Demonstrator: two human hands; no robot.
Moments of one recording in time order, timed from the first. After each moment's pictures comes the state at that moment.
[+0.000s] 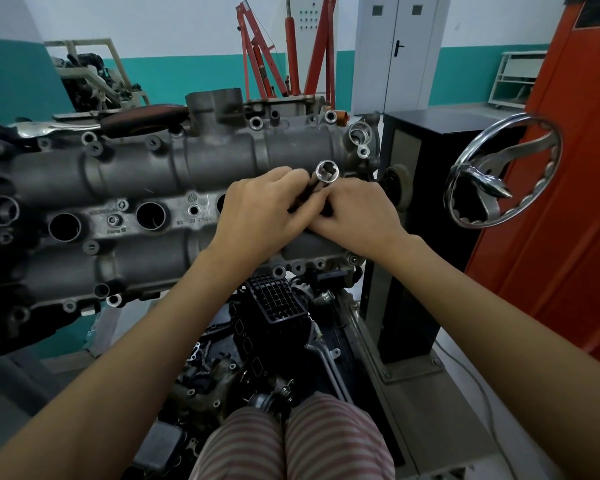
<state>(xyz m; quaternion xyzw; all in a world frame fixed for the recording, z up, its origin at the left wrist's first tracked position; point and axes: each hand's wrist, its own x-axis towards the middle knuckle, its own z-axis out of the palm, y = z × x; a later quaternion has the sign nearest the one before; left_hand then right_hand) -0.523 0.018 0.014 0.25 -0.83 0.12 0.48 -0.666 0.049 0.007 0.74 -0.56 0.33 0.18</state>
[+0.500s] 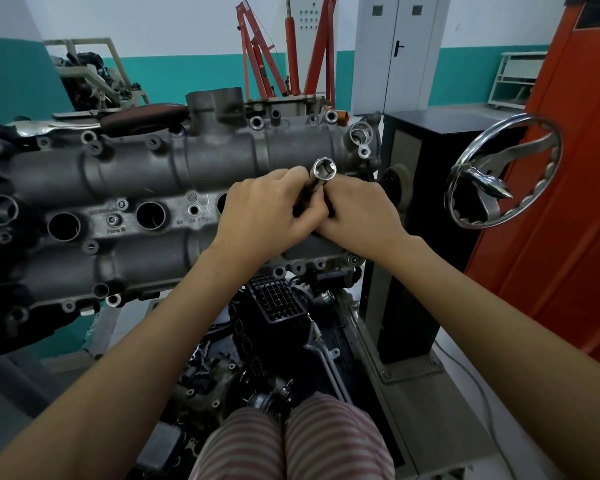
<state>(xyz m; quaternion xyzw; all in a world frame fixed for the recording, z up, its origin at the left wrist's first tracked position) -0.525 0.019 0.014 0.27 -0.83 0.13 0.47 -0.665 0.049 0.008 0.74 -0.57 0.31 0.17</state>
